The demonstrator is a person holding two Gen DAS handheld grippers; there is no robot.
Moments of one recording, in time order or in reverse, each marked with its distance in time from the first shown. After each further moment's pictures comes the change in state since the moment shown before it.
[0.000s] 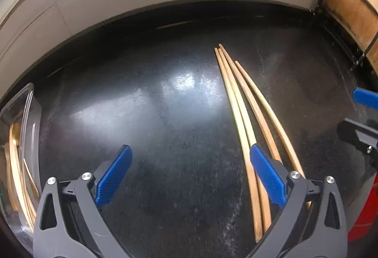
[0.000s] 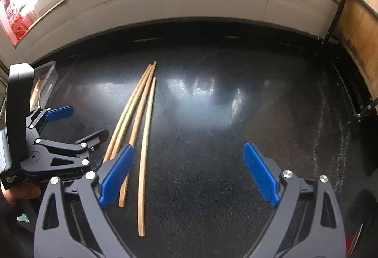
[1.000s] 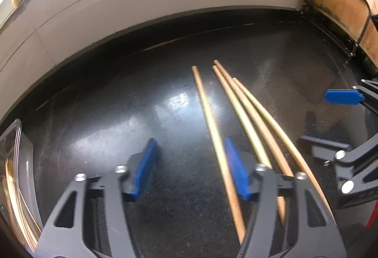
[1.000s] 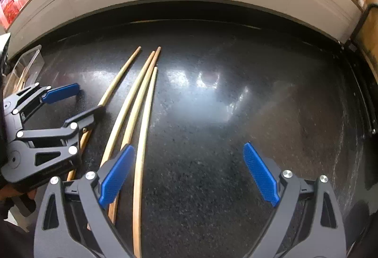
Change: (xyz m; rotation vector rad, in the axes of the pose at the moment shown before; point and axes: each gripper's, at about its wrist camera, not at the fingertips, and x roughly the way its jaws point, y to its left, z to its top) left arm 0.018 -0.008 0.017 0.114 -0.118 -0.029; right arm 0.058 0.026 0.011 -0.078 0.056 -0.019
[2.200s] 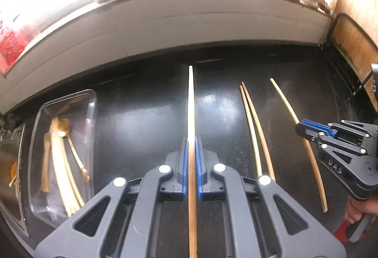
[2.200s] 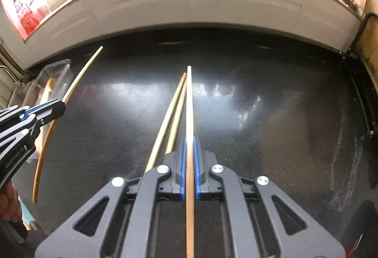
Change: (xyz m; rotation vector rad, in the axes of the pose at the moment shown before) left arm -0.128 0.030 -0.002 -0.238 0.033 0.145; right arm -0.072 0.023 0.005 0.027 -0.071 0.091
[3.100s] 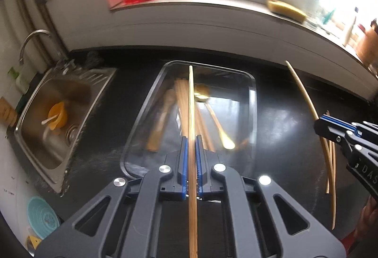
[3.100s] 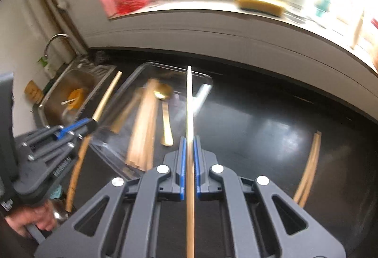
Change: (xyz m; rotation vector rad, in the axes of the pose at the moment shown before) left arm -0.089 0.224 -0.074 -0.360 -0.007 0.237; right arm -0.041 0.263 0.040 -0.294 -0.024 0.261
